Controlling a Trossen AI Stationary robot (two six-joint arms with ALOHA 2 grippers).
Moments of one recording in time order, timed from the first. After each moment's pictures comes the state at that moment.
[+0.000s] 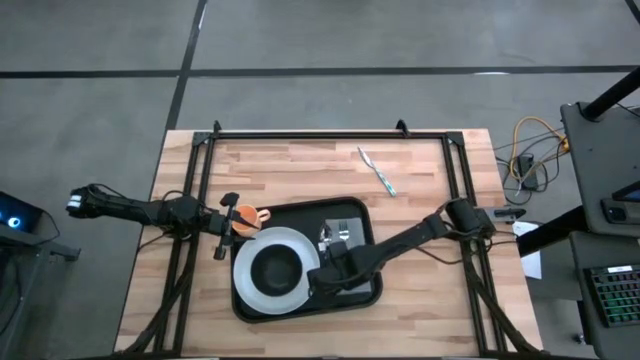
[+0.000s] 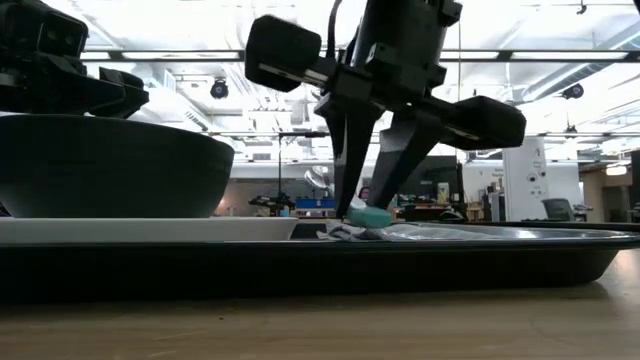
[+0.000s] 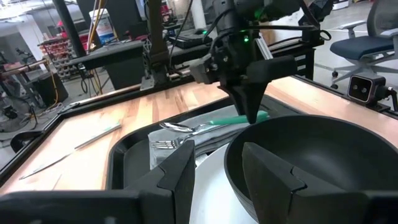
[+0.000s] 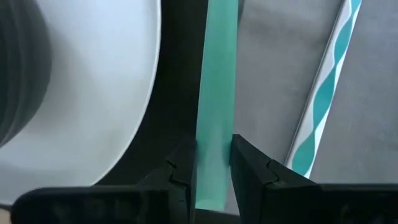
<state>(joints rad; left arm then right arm) -0.13 0.29 0.01 0.14 0.05 0.23 0.37 2.17 1.69 -0.86 0.16 1.70</state>
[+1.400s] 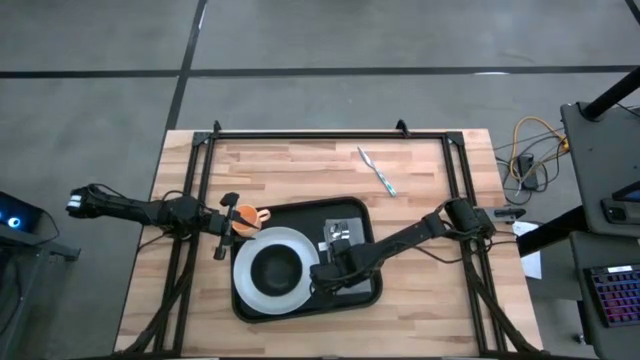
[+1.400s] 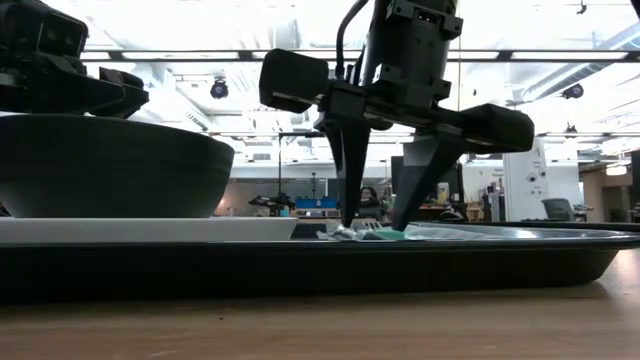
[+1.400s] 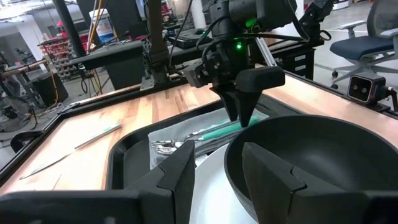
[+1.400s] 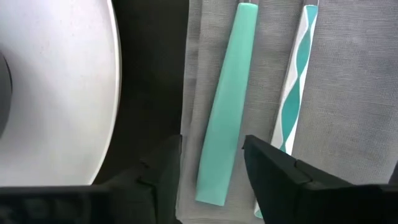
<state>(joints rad) -0.13 0.29 0.01 0.14 0.05 0.23 0.36 2.17 1.68 -0.90 0.16 1.76</state>
